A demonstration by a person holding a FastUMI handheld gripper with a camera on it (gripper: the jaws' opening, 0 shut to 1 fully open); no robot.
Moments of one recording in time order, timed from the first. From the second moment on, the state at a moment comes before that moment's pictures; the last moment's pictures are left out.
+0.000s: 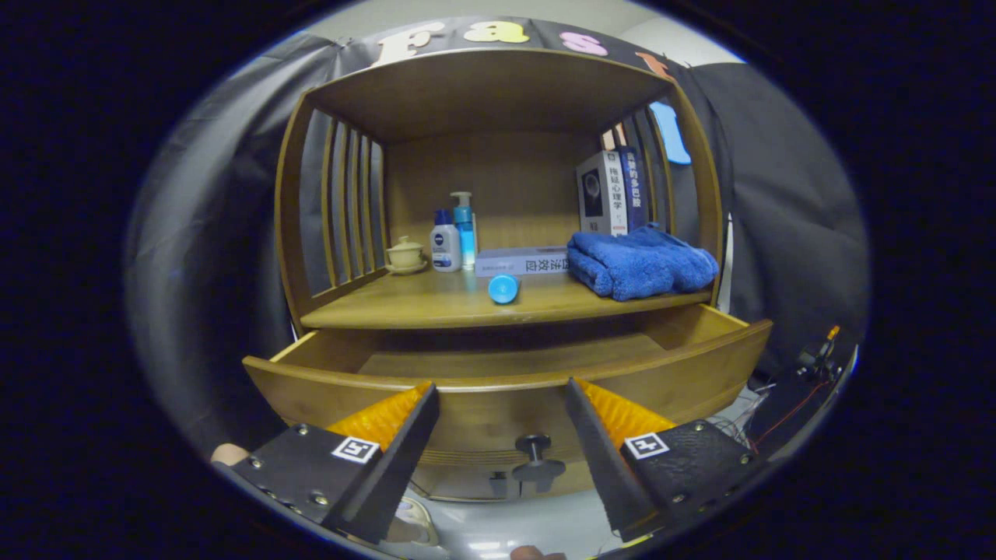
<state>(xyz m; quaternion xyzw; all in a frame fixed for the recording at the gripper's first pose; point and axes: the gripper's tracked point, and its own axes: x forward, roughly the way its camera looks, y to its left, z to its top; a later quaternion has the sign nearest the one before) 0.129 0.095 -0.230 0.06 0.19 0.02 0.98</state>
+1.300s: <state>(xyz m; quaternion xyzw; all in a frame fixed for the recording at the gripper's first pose) 0.213 0.115 -0.239 0.02 0.20 -0.03 0.98</state>
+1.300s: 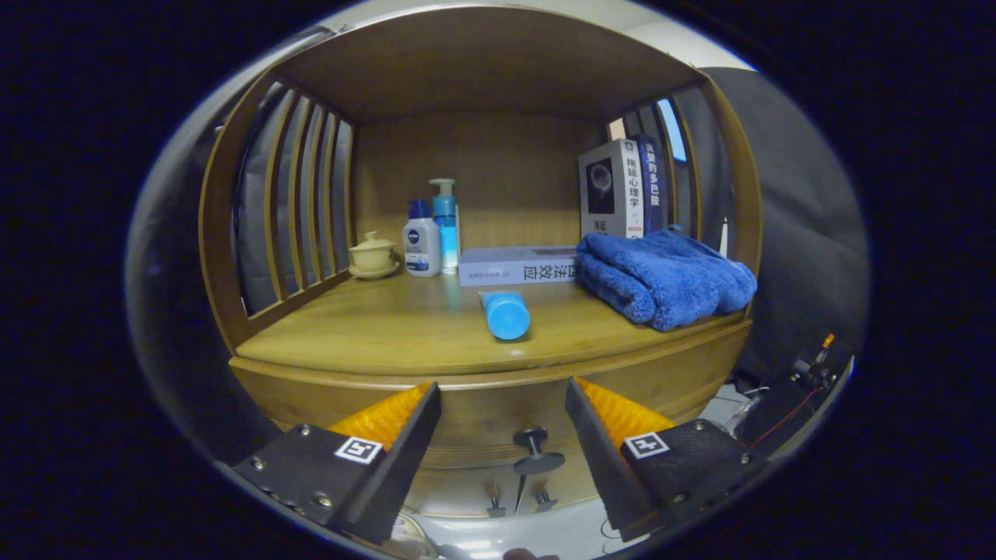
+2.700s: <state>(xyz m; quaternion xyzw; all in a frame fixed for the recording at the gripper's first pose) 0.199 0.112 -0.181 -0.05 0.11 0.03 0.99</state>
